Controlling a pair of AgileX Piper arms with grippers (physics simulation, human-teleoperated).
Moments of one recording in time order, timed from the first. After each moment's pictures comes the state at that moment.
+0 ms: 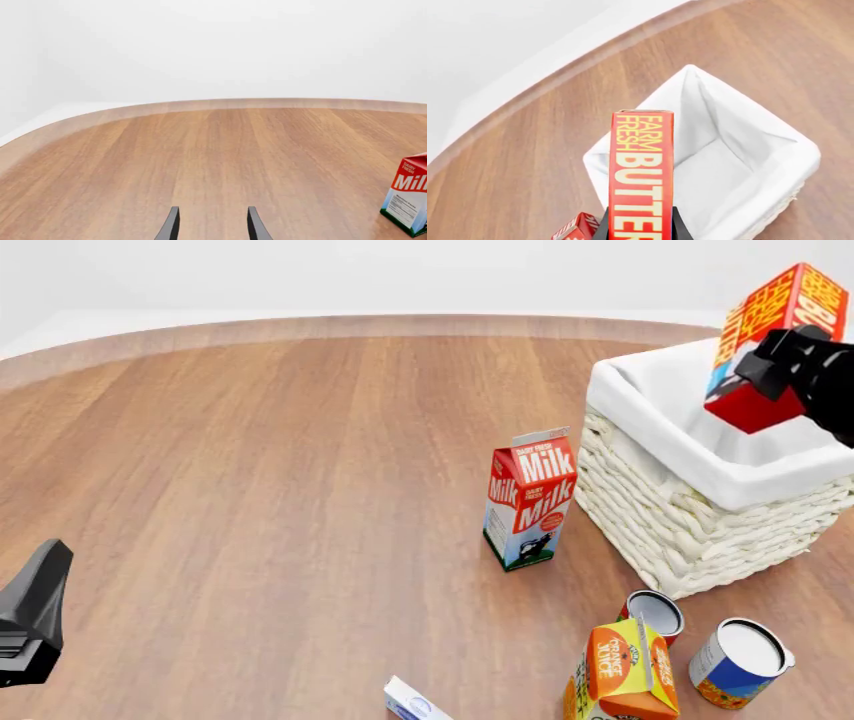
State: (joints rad) left arm 0.00 0.01 0.00 0.00 0.00; right arm -0.02 1.03 -0.78 0.26 0.48
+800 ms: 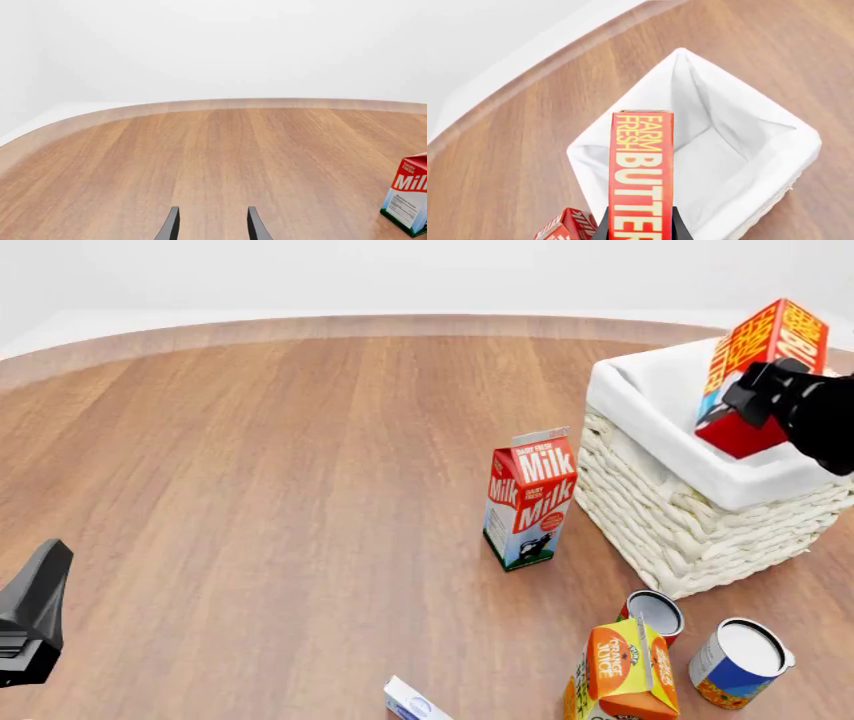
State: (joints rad) left arm 0.00 0.01 0.00 0.00 0.00; right arm -0.03 1.06 -0.71 0.21 0.48
